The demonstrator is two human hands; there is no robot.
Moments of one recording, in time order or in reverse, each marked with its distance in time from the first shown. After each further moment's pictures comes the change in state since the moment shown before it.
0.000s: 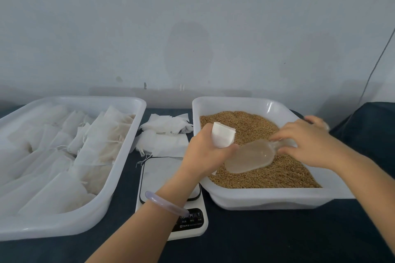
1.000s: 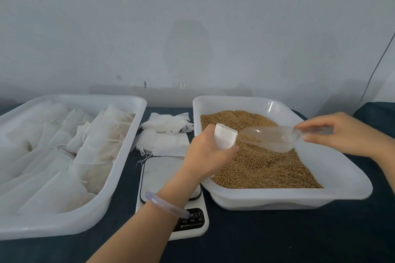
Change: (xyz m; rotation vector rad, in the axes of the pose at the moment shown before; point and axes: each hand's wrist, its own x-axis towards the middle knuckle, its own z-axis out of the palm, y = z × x) left_hand -0.002 0.001 0.000 0.045 -0.033 0.010; right_hand -0.018 0.034 -0.036 0.490 -0.042 0.105
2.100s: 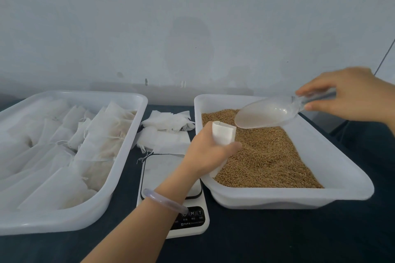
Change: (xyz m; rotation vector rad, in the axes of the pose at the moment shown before) left_hand 0.004 -0.002 -0.004 -0.151 -0.066 -0.053; right_hand 0.023 -0.051 -0.044 -0.416 0.192 -0.160
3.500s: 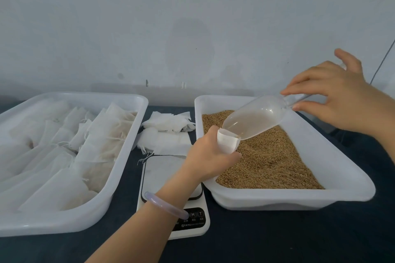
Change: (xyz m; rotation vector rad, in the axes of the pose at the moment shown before) left_hand -0.005 0.001 0.001 0.211 -0.034 0.038; right_hand -0.013 -0.029 0.006 -0.117 0.232 -0.260
